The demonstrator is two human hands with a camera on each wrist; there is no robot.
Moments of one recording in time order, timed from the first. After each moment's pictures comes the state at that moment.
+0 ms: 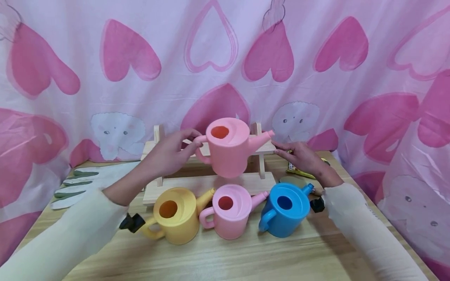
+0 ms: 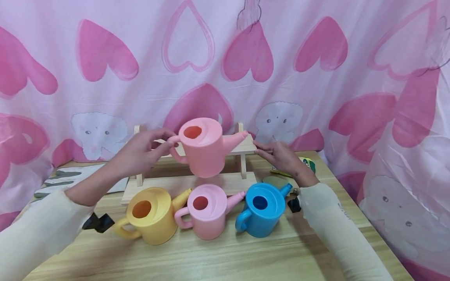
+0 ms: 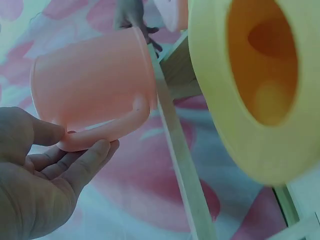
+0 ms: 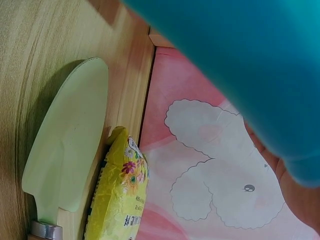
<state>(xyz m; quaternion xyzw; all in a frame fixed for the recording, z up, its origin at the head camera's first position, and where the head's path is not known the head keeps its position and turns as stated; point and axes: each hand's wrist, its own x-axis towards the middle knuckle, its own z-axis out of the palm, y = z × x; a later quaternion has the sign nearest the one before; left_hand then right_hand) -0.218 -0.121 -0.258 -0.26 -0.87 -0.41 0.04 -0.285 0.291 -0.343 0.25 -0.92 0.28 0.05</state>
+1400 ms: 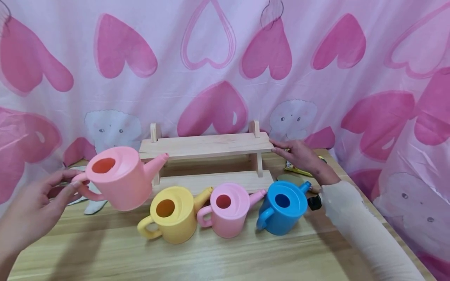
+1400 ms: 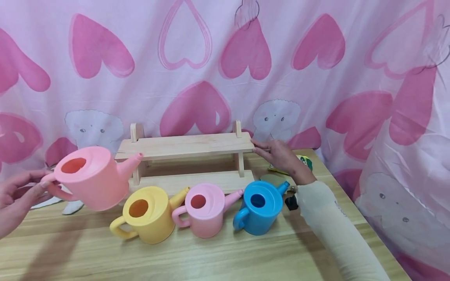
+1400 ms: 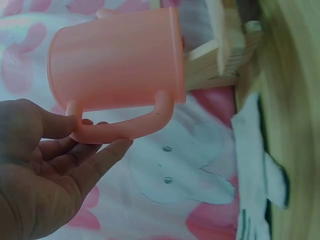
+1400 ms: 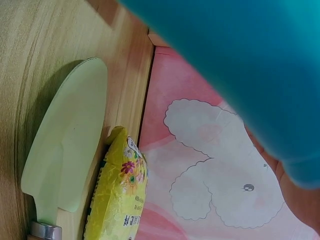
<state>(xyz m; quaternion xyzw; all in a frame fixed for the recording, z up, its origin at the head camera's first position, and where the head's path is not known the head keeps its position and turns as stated) -0.118 -0.320 -0.315 -0.11 -0.91 -0.36 0.18 -0.280 0.289 -0.343 0.24 -0.93 0.28 0.05</state>
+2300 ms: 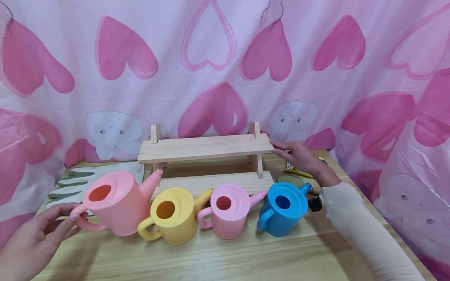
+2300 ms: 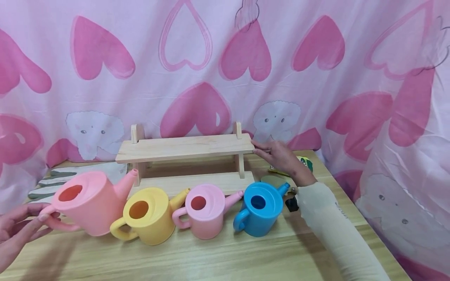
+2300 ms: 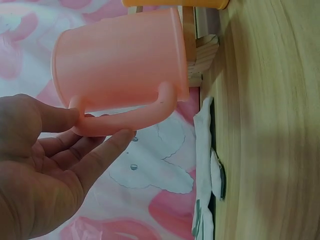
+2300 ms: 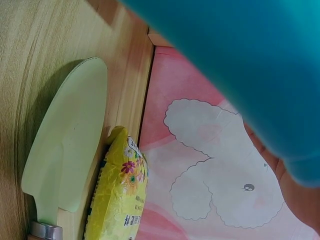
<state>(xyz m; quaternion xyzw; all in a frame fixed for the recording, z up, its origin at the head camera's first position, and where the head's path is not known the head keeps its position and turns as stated) -0.083 -0.330 -0.373 -0.08 -0.90 -0.42 0.13 -0.280 0.289 -0.342 0.24 -0.93 0.28 0.06</state>
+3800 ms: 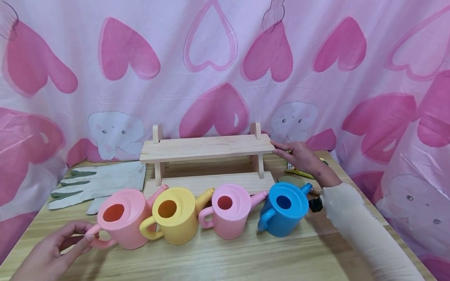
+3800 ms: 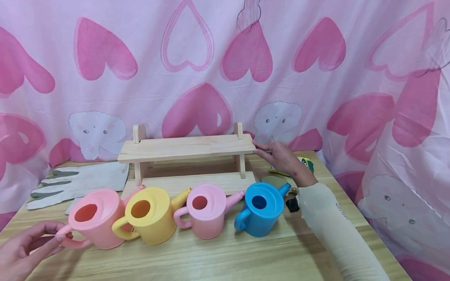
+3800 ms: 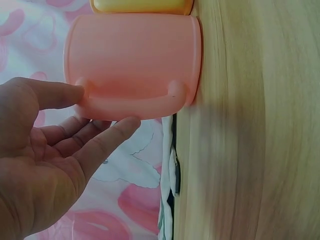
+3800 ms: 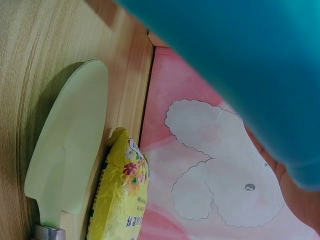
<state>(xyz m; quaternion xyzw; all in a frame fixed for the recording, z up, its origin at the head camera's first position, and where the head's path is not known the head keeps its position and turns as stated) -0.065 -0.327 -0.406 -0.04 -0.93 -0.35 0.06 -0.280 0.289 -0.344 0.23 -0.93 0.29 0.05</state>
